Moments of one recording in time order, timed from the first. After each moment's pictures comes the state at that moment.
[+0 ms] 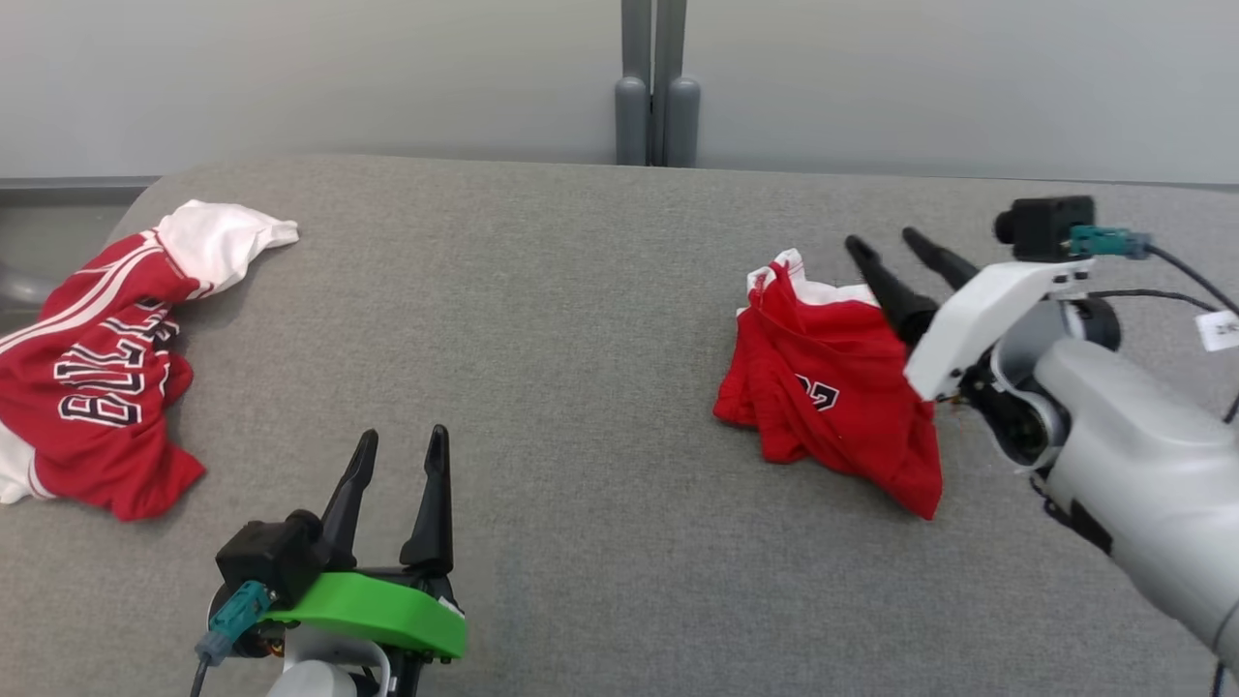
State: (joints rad) left arm -0.11 0.15 -0.32 0.22 -0.55 -0.01 -0.26; right arm -0.86 -0.41 0.95 0.77 1.18 0.13 -0.17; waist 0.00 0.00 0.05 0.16
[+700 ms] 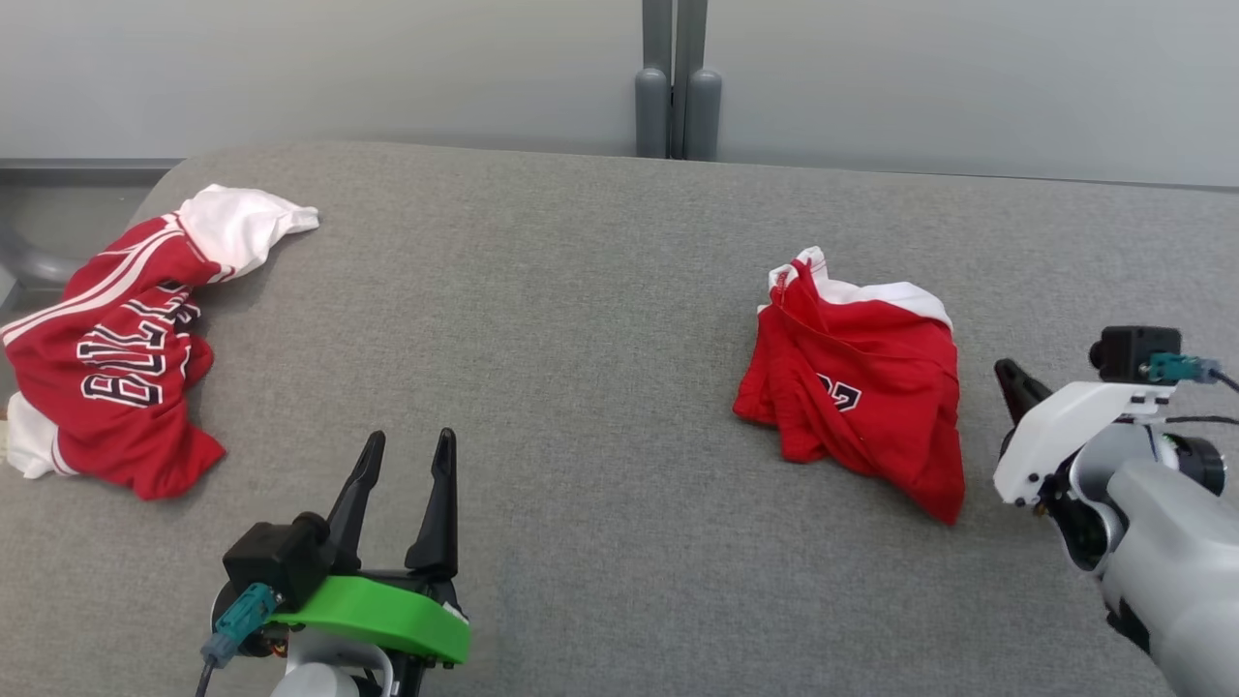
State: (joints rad) left arm -0.11 0.14 -0.31 0.23 -0.52 -0.03 -0.26; right arm -0.69 -0.42 0.80 1.02 1.08 0.13 -0.21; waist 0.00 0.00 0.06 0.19
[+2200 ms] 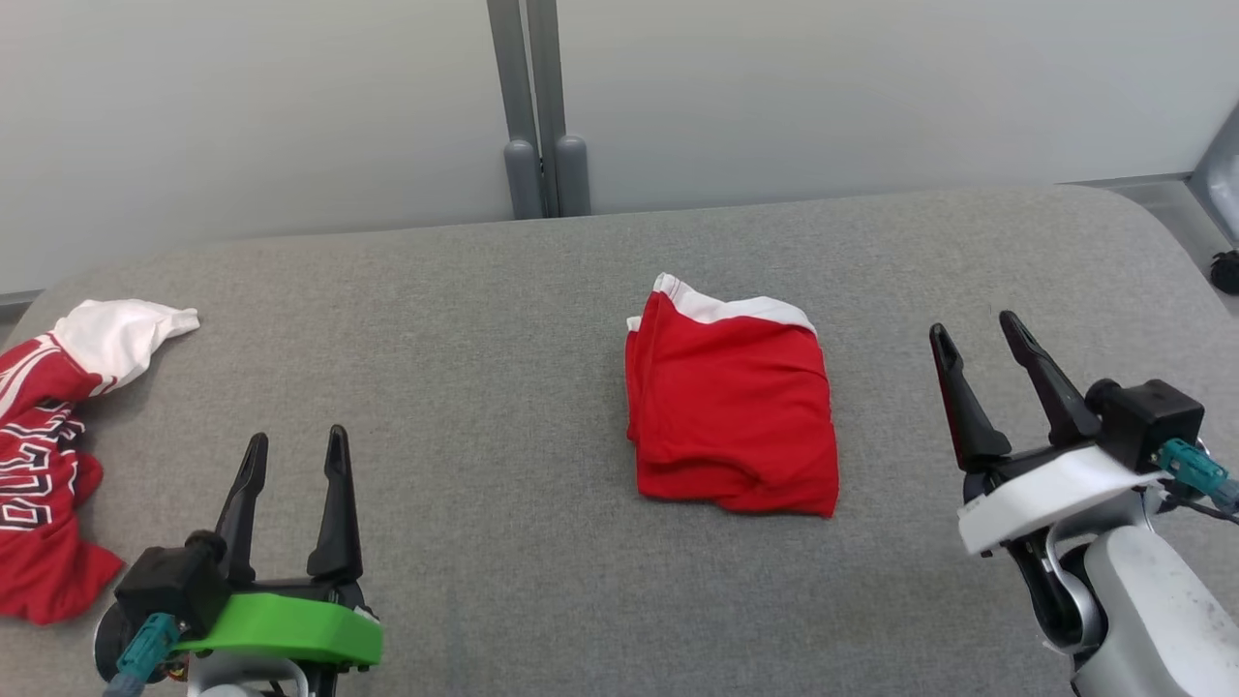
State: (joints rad) left arm -0.04 0.21 -0.19 0.11 -0.47 0.03 -0.26; right arm -0.26 -0.28 0.21 0.27 0.43 0.13 -0.26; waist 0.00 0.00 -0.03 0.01
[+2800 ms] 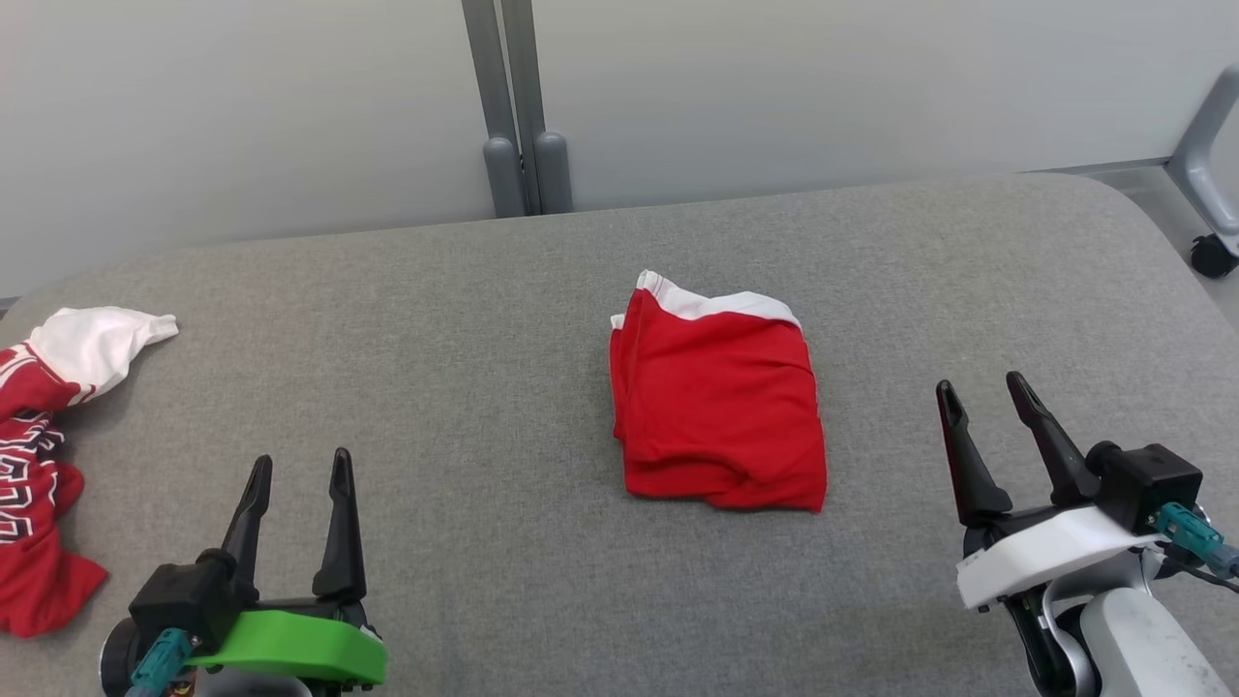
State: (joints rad) left arm -0.01 0.19 -0.16 0.14 -0.41 0.01 -0.26; right arm -0.13 -0.21 0.12 0.22 0.36 0.13 -0.26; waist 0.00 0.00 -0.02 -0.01
